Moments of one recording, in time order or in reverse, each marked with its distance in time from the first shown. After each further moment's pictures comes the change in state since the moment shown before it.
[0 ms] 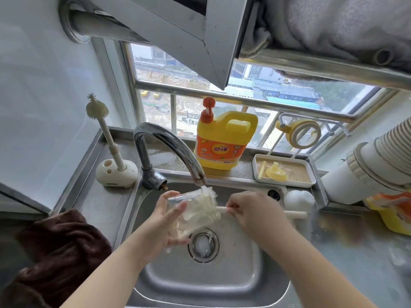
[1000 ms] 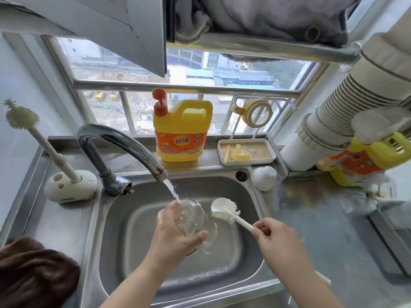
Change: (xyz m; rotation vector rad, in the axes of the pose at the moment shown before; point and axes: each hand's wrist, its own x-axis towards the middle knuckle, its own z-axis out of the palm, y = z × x) left_hand 0.009 -0.048 0.057 0.675 0.094 0.290; right_hand -0.098 0.052 0.053 0.376 0.188 0.694
